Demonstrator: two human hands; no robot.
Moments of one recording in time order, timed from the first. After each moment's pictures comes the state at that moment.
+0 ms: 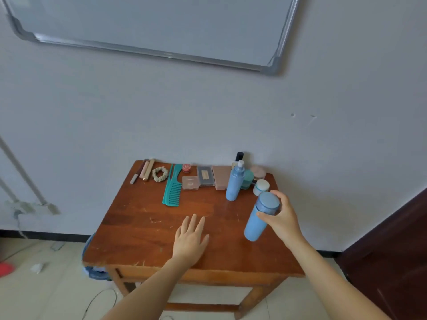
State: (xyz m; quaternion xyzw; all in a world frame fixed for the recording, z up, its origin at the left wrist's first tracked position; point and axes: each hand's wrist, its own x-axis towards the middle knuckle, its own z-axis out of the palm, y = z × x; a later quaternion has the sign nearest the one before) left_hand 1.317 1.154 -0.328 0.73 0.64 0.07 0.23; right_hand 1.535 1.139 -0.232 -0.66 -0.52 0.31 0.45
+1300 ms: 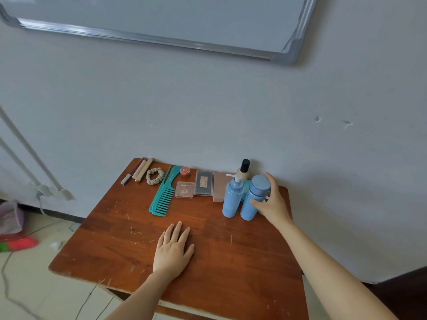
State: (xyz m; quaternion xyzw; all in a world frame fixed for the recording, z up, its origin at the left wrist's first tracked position) left_hand 1.345 1.205 -0.362 0.67 0.73 0.02 0.16; right_hand 1.592 1.306 -0.279 -0.60 -0.60 0.36 0.39
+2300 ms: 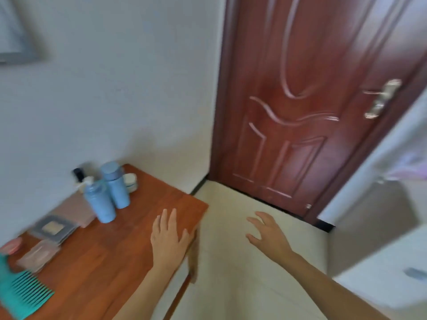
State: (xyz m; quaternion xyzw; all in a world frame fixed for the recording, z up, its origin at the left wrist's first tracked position) left_hand 1.405 1.137 -0.301 0.91 0.30 0.10 0.28; right_hand 1.528 0.915 -0.292 -0.94 -0.30 0.04 0.17
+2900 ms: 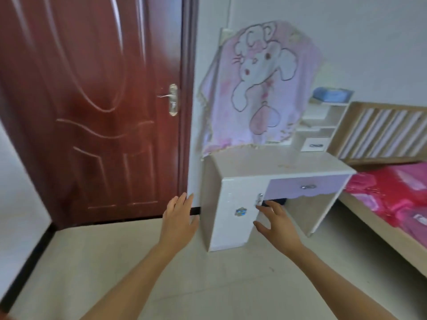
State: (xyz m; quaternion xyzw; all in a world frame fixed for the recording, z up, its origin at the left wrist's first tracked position) left_hand 1.499 0.720 -0.219 0.93 -0.18 0.05 0.30; right_hand 1.418 0.481 -0.208 -0.96 0.07 -0.16 0.20
